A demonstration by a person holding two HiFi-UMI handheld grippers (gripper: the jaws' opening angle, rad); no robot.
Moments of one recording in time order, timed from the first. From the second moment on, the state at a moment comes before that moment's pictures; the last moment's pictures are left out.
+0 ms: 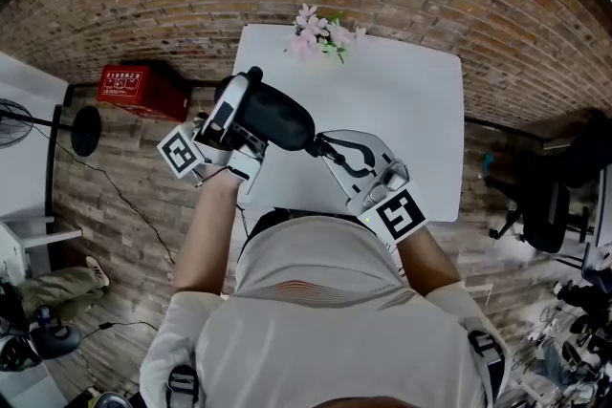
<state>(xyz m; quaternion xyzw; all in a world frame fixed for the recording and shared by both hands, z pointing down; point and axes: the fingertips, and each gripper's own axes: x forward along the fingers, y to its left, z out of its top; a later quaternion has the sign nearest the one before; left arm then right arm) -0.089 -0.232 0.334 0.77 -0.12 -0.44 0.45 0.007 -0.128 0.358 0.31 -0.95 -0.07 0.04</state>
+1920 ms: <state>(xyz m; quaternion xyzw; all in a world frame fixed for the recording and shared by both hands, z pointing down) -0.088 -0.219 0.324 0.78 -0.08 -0.42 0.45 -0.003 -0.099 0.371 0.21 -0.97 -0.08 0.06</state>
